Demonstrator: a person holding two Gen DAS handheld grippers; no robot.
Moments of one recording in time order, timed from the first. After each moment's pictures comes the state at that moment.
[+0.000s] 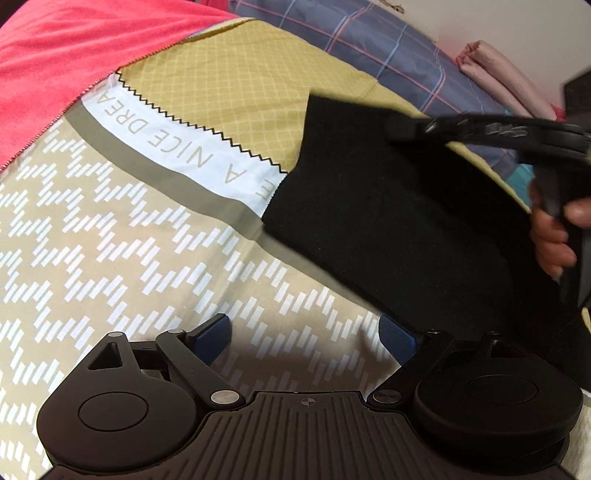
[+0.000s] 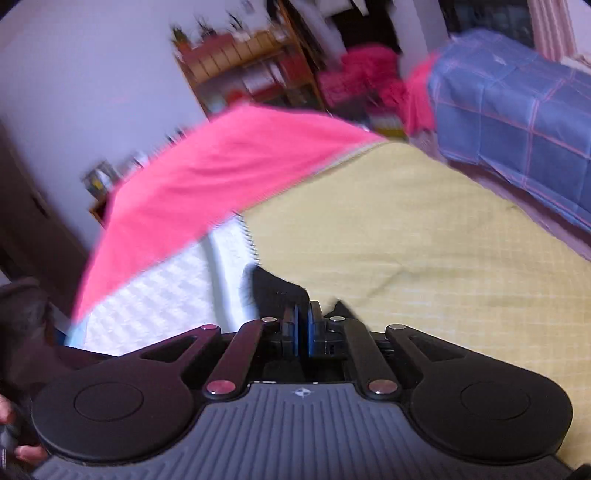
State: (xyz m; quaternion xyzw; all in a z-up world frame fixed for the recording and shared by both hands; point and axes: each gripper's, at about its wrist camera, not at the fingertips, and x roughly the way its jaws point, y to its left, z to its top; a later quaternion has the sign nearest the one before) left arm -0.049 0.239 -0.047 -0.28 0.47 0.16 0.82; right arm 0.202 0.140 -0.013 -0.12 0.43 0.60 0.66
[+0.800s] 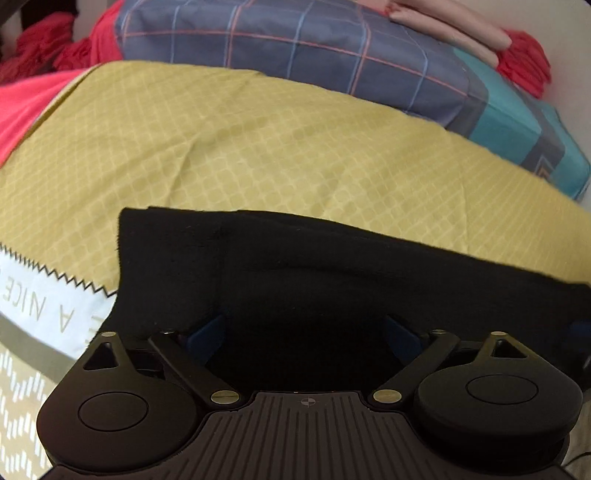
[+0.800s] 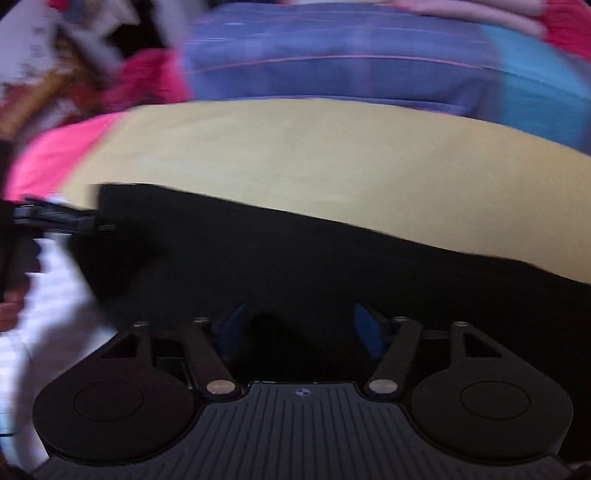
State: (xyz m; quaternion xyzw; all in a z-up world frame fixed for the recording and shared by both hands) left arm 0.102 0.176 -0.062 -0.14 0.50 0.08 0.85; right arm 0.162 -0.164 -0.035 -0.05 0.47 0.26 0.84
